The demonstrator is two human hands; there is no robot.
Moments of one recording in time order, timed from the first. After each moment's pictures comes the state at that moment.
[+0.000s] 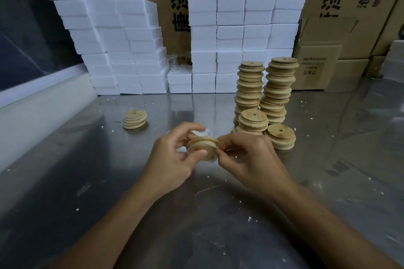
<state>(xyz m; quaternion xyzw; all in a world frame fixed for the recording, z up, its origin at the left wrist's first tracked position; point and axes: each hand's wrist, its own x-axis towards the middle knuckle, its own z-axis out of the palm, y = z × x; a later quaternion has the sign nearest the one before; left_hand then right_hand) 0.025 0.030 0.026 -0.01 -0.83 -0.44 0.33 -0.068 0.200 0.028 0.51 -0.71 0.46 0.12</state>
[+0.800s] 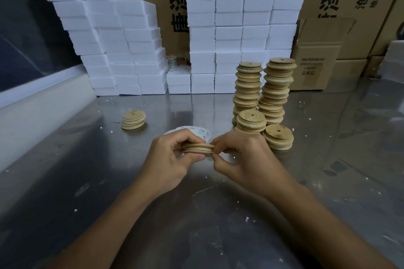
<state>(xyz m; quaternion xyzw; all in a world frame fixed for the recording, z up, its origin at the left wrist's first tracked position) 0.026 0.028 0.030 -0.04 -0.84 -0.43 0.32 -0.069 0.200 0.031 0.53 -0.73 0.40 0.16</state>
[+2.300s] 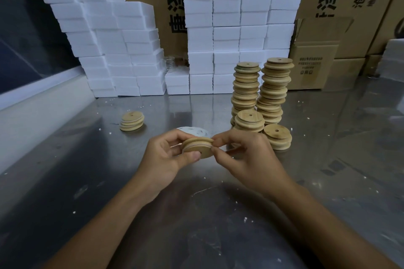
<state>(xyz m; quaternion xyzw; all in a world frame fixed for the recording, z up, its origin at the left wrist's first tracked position) 0.025 0.030 0.027 0.00 -0.72 -0.64 0.27 -0.071 0.202 0.029 0.48 -0.71 0.50 0.08</state>
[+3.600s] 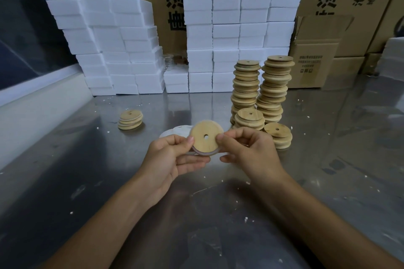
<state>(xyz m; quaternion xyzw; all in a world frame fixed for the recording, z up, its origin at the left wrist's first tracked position) 0.022 0.037 0.034 0.15 -0.59 -0.78 0.15 -0.067 0.190 0.029 0.23 -0.61 0.75 -0.13</state>
